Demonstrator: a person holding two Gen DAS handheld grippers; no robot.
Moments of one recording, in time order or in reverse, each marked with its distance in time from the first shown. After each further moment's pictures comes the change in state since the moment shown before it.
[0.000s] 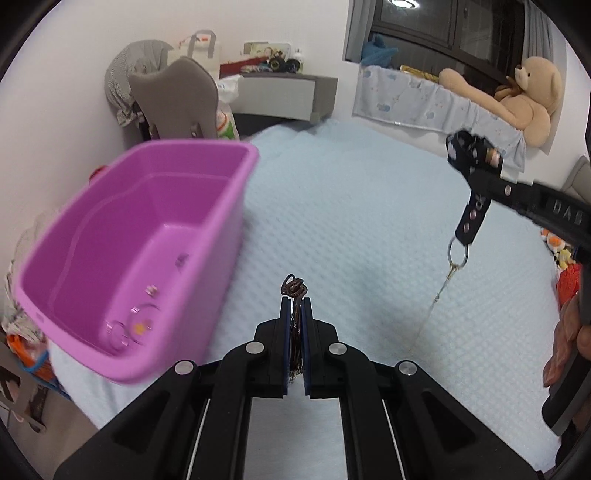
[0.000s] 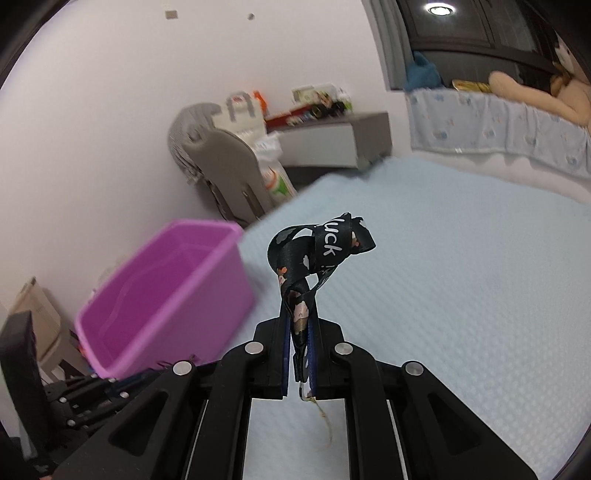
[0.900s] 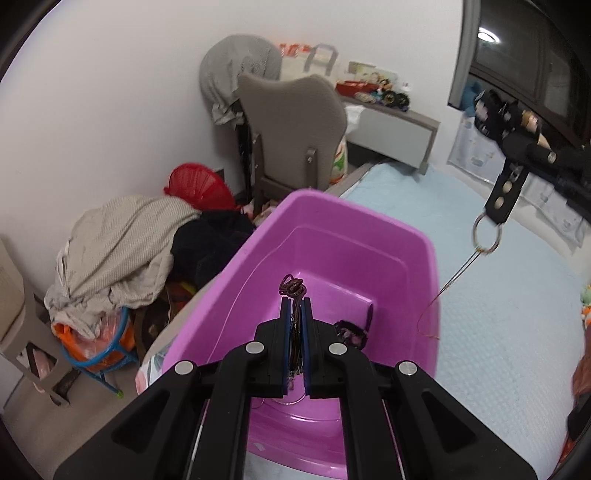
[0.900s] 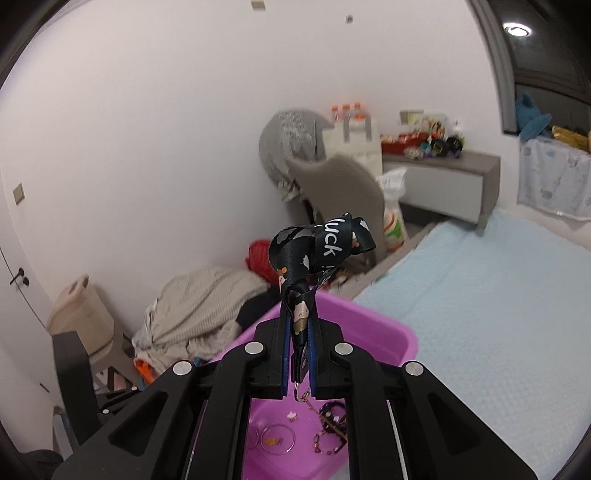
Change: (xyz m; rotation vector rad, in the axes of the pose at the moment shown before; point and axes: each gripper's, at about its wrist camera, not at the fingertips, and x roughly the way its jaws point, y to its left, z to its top) left arm -0.022 0.203 0.087 -0.215 -0.007 0.202; right arm 0.097 0.204 0.130 -0.150 0.033 0.247
